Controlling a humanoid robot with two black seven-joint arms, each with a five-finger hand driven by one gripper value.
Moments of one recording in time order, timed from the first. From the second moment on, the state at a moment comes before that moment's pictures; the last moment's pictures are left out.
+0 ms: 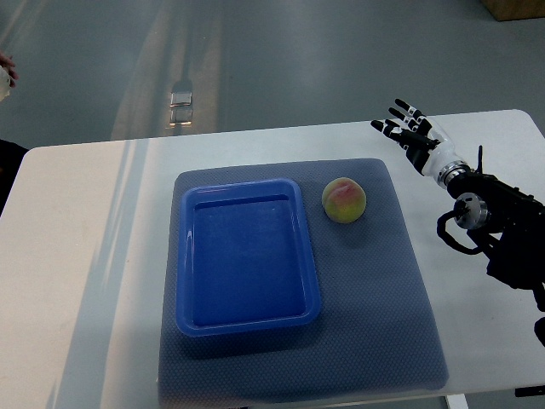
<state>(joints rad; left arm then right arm) -0.04 0.00 -0.04 -0.15 0.01 0.05 0.10 0.81 -0.17 0.57 0.42 -0.09 0.17 0.33</state>
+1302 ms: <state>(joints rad) -0.04 0.00 -0.04 -0.14 0.01 0.05 0.10 0.88 -0.27 0.52 0.47 -0.70 0.34 0.39</state>
